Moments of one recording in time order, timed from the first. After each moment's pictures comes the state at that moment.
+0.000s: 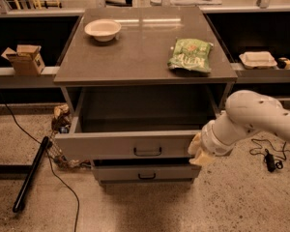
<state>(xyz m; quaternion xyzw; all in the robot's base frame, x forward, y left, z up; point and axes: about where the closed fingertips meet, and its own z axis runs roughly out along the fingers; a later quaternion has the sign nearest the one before) 0.497 -0.170 0.629 -0.68 0.70 0.10 0.17</state>
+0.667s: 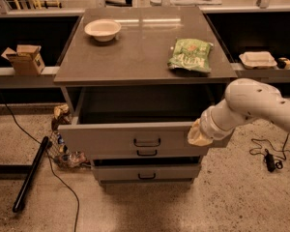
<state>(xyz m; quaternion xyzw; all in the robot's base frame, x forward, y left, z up) 0.552 -0.170 0.645 -0.68 0.70 0.06 0.21</state>
